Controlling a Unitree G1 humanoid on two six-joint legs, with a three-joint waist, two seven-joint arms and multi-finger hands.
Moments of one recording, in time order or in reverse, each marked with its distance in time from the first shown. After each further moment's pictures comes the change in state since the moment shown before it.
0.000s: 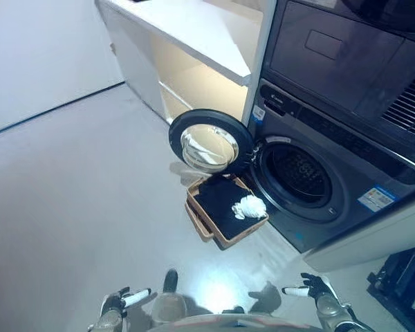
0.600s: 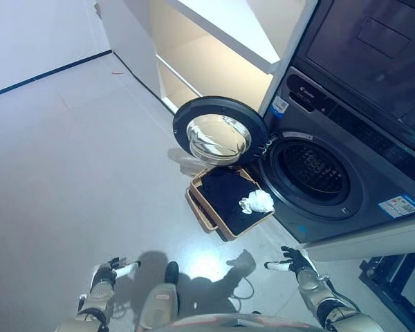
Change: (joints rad) left arm -0.100 0.054 -0.038 0.018 0.001 -0.016 0.028; right arm -0.074 0.036 0.026 -0.026 -0.014 0.019 -0.016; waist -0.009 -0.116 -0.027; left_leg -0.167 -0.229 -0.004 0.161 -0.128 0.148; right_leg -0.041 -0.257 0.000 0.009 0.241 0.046
